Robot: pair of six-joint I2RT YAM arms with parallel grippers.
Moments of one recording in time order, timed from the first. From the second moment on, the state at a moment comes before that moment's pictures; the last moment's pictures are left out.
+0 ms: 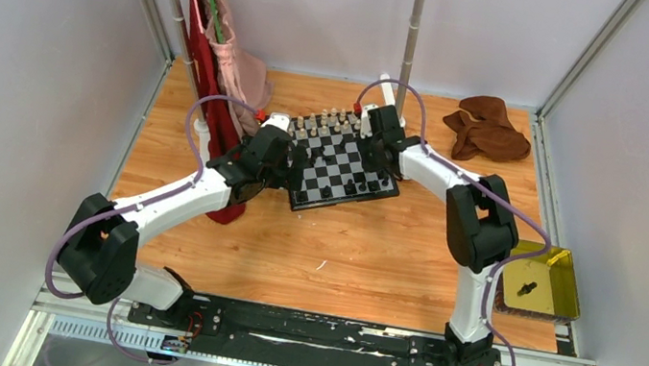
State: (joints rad) left arm -0.57 1.36 0.90 -0.27 -0.32 -0.41; right arm 0.51 2.01 1.47 -0.31 0.00 -0.04
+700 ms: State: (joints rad) left arm -0.57 1.36 0.90 -0.27 -0.31 -0.41; right arm 0.50 1.96 1.36 -0.28 0.01 -0.04
